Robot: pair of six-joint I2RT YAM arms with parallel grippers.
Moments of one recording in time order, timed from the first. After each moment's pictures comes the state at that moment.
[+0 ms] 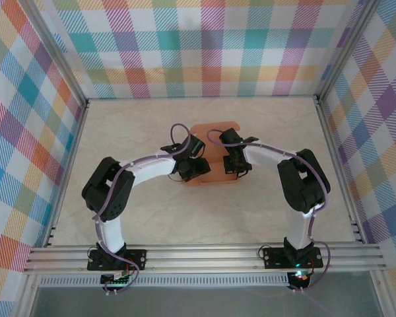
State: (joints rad) left arm -0.68 1.83 1.22 -0.48 0.06 -0.95; right arm 0.55 1.88 1.23 -0.65 0.15 0.41
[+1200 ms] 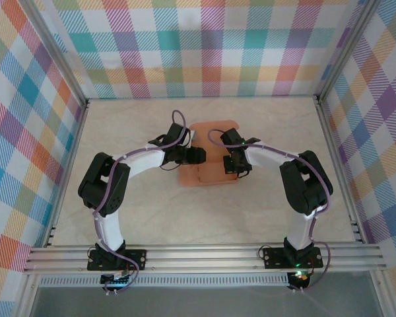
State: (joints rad) left arm -0.52 1.87 1.21 -0.25 0.31 -0.49; right arm 0.55 1.85 1.20 -0.62 0.12 0.41
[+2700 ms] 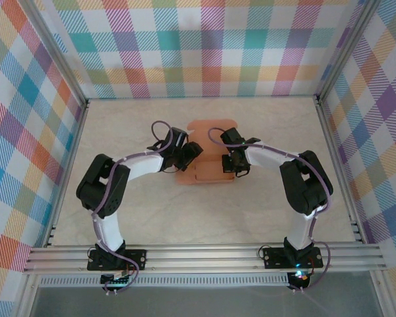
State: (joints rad) left arm -0.52 1.82 1.10 -0.11 0.17 -1.16; right arm 0.55 1.85 1.20 -0.59 0.07 0.44
